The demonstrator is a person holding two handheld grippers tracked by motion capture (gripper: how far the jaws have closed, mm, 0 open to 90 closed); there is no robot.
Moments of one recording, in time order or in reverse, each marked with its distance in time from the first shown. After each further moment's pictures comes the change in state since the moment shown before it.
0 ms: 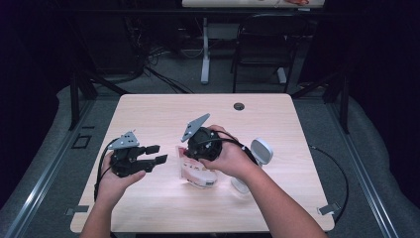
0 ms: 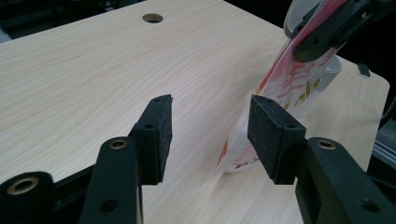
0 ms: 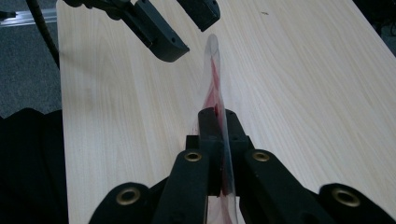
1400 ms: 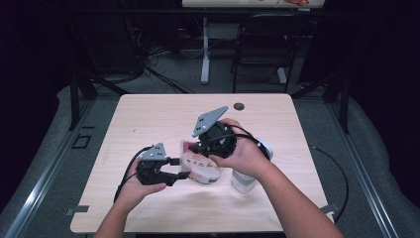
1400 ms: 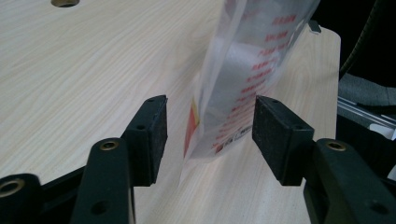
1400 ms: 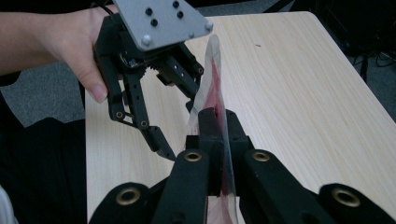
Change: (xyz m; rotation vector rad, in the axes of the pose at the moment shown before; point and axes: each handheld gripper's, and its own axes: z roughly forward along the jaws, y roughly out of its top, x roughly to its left) left arm -0.027 -0.012 0.058 0.079 -0.198 0.159; right arm 0.005 0.003 -0.052 -0.098 0.006 -0.036
